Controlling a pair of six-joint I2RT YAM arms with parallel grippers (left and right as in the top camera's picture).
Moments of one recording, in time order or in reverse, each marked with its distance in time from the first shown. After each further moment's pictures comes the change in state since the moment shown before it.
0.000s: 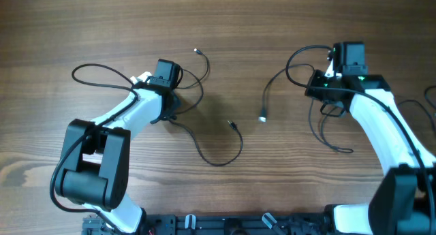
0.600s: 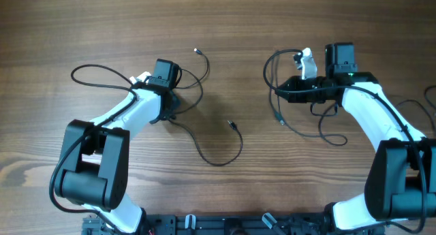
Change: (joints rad) left arm 0.006 -0.003 -0.002 0.004 0.013 0.000; right arm 0.001 0.109 -0.009 0.100 -0.655 -0.381
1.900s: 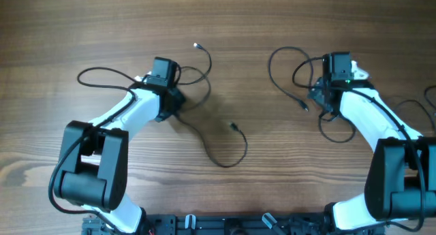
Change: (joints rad) left arm -0.007 -0.005 -0.002 0.048 0.233 -0.001; right arm 0.000 0.000 -0.089 0.001 1.067 0.566
